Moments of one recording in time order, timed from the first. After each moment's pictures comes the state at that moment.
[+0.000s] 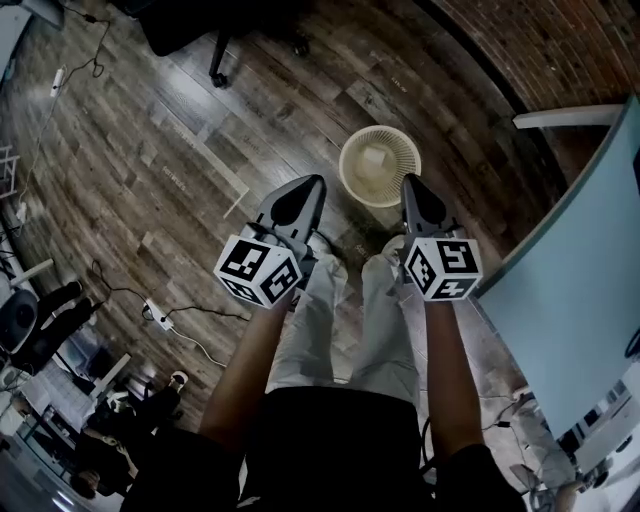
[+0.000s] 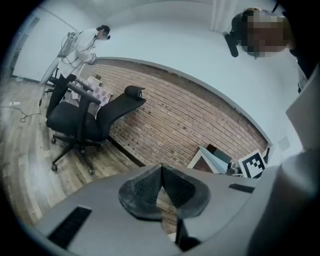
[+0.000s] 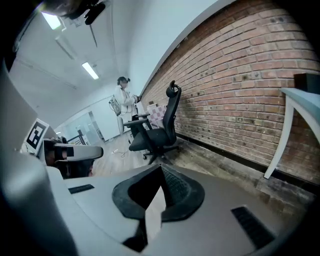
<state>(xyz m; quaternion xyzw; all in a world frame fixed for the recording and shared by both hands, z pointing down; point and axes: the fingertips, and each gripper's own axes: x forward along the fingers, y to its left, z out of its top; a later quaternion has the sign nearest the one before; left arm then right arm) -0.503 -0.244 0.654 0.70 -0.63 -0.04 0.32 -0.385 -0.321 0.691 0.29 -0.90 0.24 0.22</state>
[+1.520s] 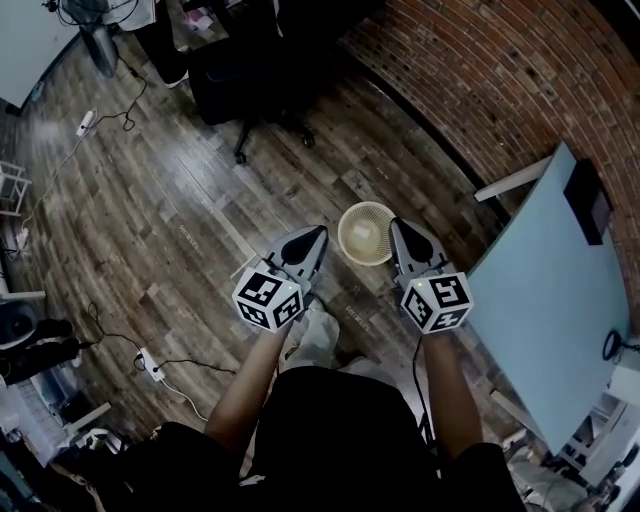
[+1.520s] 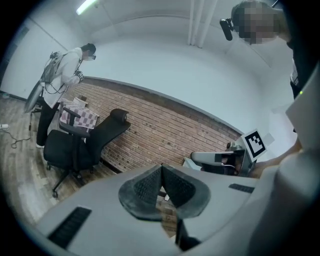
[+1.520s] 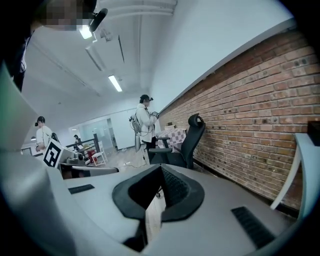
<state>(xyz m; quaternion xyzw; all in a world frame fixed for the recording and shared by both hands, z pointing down) -0.511 -0.161 0.487 0.75 -0.62 -0.05 0.23 -0.417 -0.239 0.462 0.23 -0.95 0.14 0.13</state>
